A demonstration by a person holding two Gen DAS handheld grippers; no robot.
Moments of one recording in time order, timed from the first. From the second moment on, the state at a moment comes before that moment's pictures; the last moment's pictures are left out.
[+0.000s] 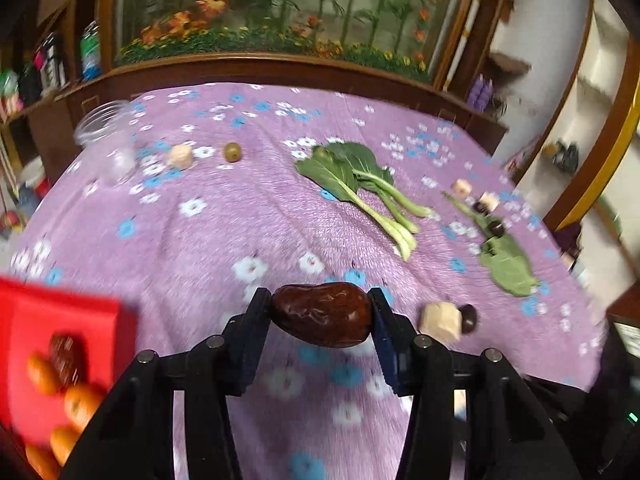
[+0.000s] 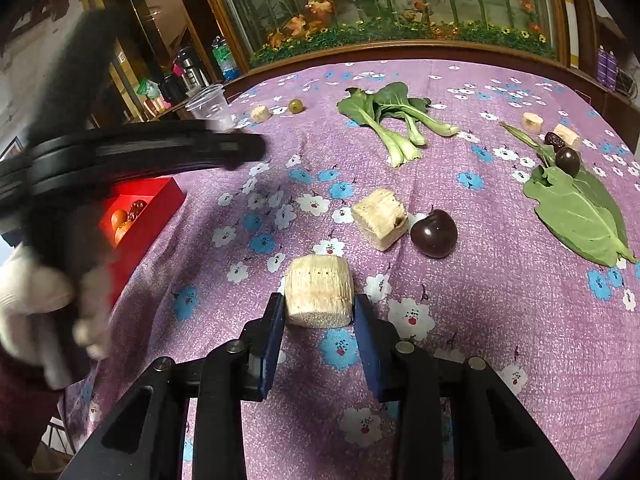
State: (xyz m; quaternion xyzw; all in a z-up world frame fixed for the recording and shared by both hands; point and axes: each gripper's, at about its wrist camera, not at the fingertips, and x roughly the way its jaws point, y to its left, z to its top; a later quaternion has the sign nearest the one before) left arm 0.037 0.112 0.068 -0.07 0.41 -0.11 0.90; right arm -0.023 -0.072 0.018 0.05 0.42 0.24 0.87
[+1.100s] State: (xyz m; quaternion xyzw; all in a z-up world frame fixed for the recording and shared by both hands) left arm -0.119 0.354 0.074 -0.20 0.33 0.14 0.91; right arm -0.054 0.151 0.062 -0.01 0.44 0.37 0.82
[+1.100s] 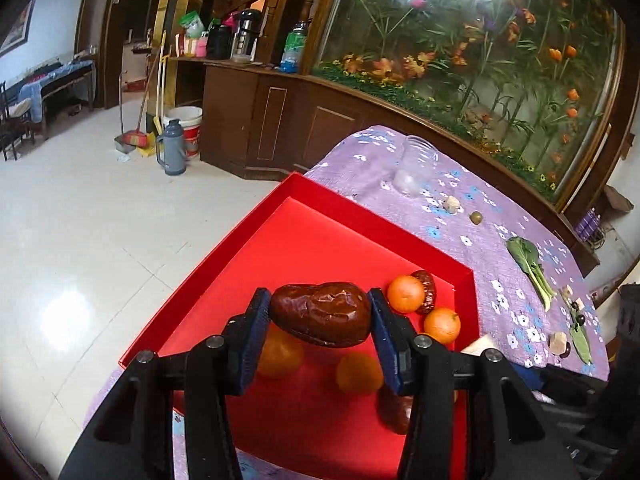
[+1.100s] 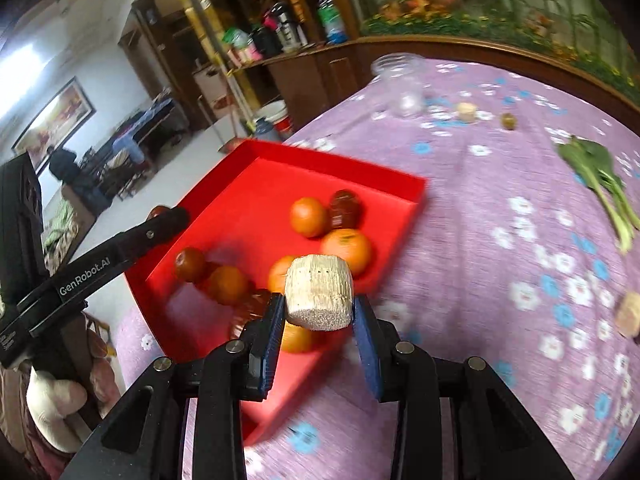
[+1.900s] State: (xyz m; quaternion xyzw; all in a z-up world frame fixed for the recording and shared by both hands) left arm -0.141 0.352 0.101 -0.26 0.30 0.12 0.91; right arm -0.092 0.167 0.068 -0.05 0.43 0.40 0.81
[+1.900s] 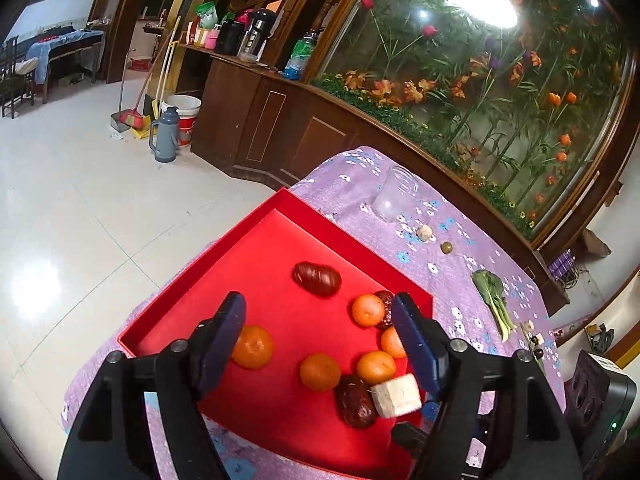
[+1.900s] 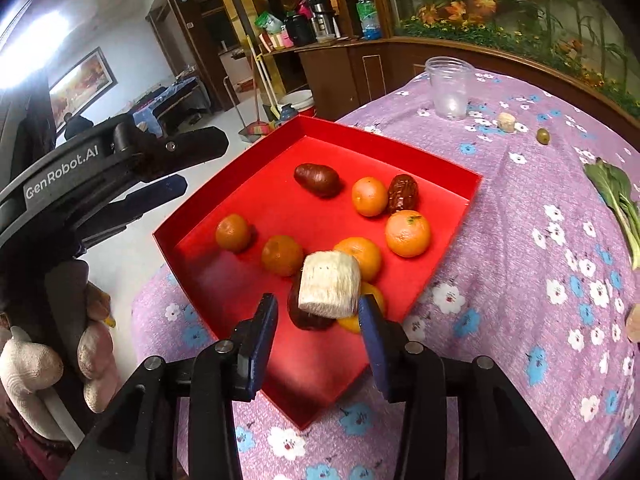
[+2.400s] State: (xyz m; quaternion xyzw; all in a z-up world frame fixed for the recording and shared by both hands) left arm -0.149 0.288 0.126 -0.23 0.31 0.06 0.92; right arm -0.098 0.045 0.064 0.03 0.43 0.32 0.84
